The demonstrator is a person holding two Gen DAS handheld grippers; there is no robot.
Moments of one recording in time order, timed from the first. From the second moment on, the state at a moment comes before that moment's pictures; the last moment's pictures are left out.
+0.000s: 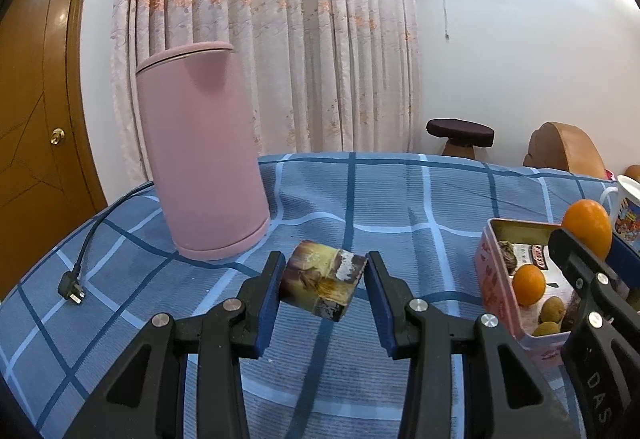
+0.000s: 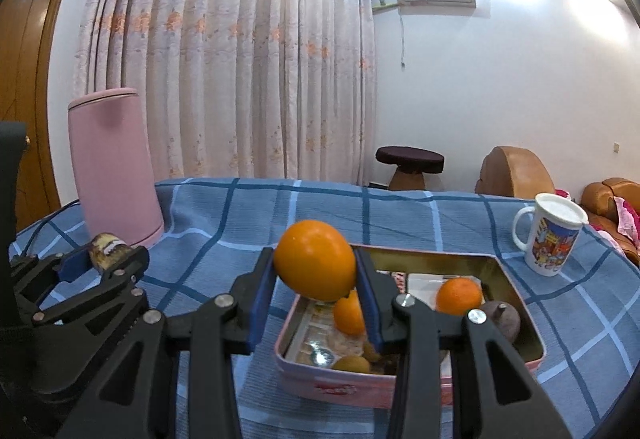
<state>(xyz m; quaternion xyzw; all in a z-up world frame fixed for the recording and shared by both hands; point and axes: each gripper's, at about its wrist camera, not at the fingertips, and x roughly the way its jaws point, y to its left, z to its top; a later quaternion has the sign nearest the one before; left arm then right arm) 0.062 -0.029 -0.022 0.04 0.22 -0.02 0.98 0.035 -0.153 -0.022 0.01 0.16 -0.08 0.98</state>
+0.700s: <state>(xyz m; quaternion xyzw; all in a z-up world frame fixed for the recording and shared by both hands) 0.042 -0.083 -0.022 0.07 0.21 -0.06 0.97 0.012 -0.199 -0.020 0.00 0.15 -0.11 0.98</state>
